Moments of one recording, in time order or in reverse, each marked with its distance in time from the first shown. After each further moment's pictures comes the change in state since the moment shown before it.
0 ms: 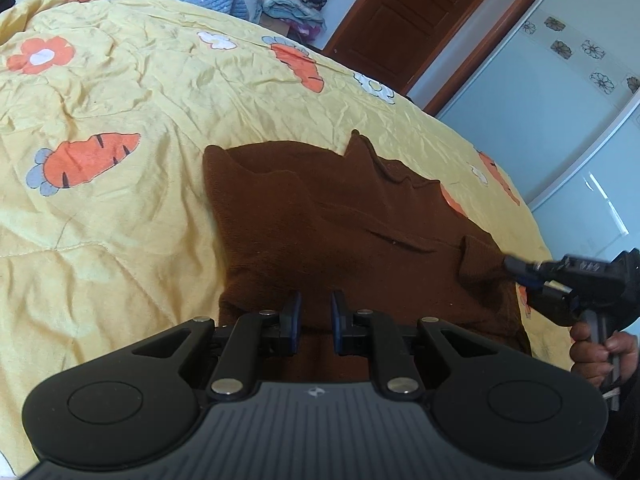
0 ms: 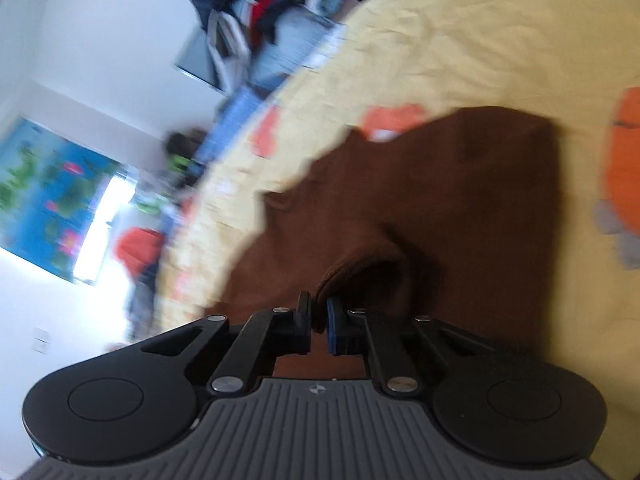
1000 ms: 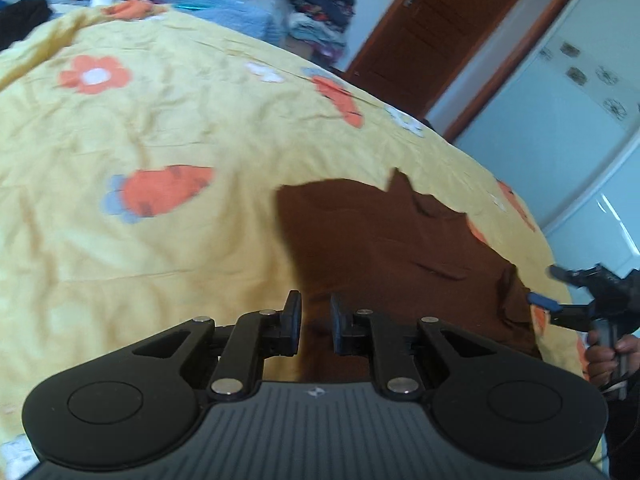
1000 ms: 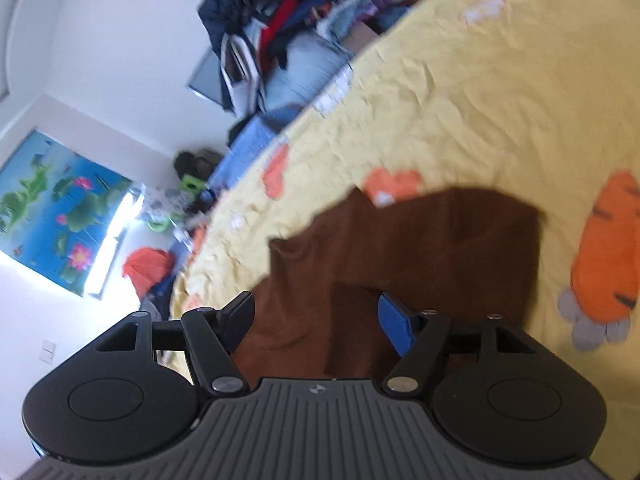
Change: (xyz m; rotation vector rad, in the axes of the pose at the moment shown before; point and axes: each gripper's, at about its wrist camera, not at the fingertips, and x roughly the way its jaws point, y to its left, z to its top) left arm -0.029 0.030 0.015 -0.017 -0.055 0.036; right arm -0.028 -0.006 0.039 -0.044 -0.033 -0.046
